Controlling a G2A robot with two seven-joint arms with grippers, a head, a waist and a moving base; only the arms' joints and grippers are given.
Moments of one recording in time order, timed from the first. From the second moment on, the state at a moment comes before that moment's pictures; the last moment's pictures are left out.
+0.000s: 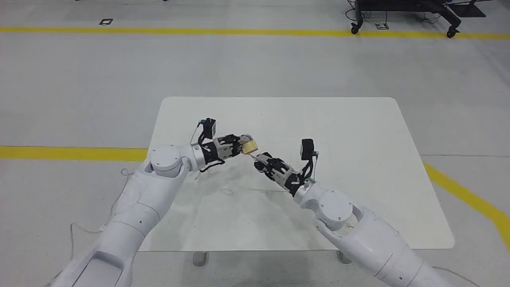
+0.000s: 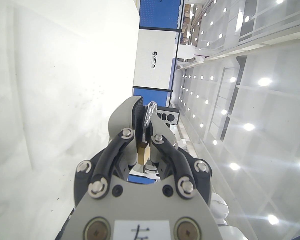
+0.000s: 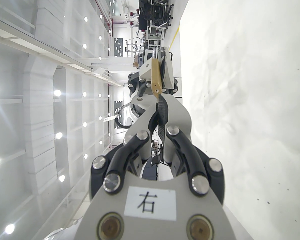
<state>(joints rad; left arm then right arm) 0.88 -1.28 -0.96 -0.90 -0.48 -0.11 -0.90 -1.24 -1.10 0.76 -1.55 0.48 -0.10 0.08</state>
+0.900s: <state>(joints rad) 0.89 -1.29 -0.98 -0.90 -0.47 -0.07 -0.88 -1.28 -1.15 0.81 -1.53 0.35 -0.08 -0.04</state>
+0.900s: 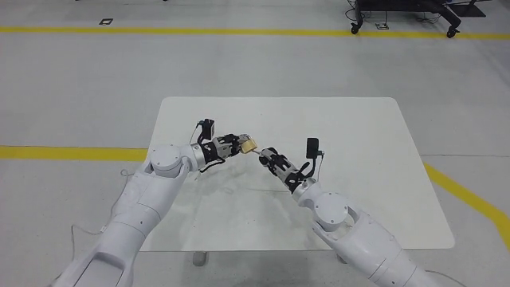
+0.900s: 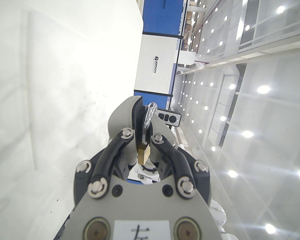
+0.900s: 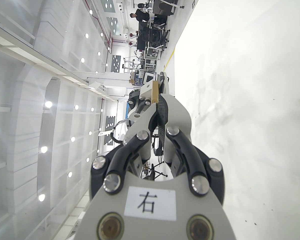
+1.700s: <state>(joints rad) 0.89 -1.29 -0.98 -0.90 -0.45 -0.05 -0.87 -1.29 -1.20 0.79 -1.53 0.25 -0.04 -0.02</state>
